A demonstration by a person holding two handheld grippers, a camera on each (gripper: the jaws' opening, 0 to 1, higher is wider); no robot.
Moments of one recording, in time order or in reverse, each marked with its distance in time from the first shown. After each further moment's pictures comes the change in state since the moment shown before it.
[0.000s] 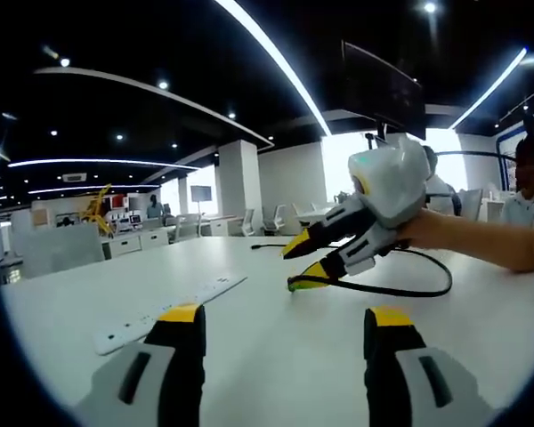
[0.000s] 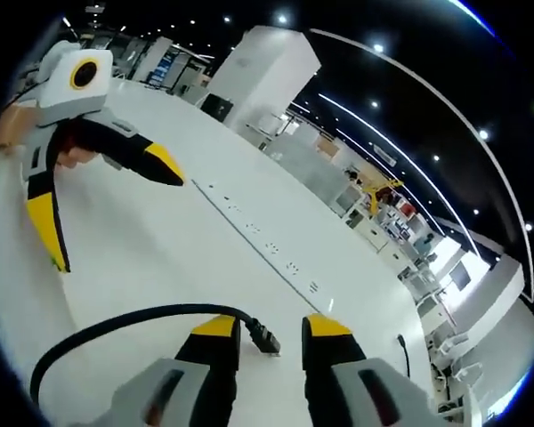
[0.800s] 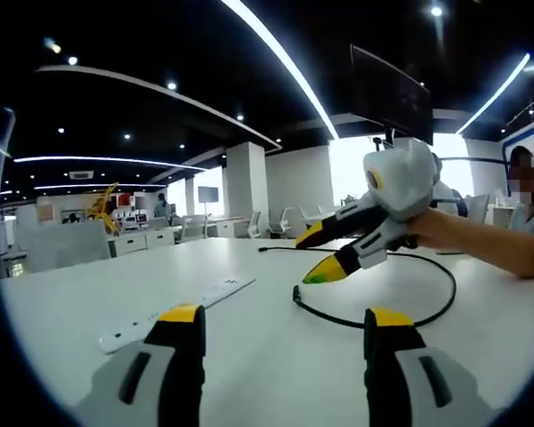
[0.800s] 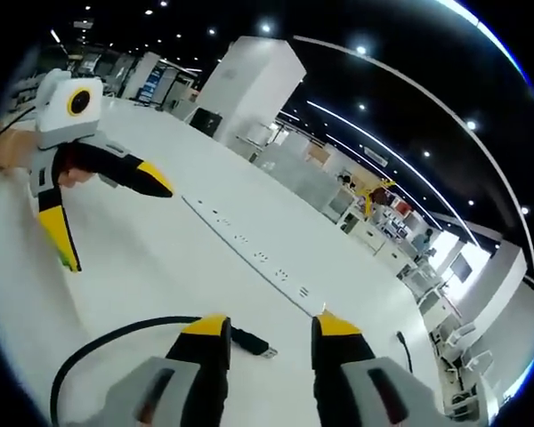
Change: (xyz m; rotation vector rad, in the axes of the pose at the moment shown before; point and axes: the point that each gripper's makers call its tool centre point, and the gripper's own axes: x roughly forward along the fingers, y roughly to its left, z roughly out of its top) left arm 0.001 0.016 0.002 -0.024 -0.012 0.032; right arm -0.006 -0.012 0.004 0.081 -0.056 -0.009
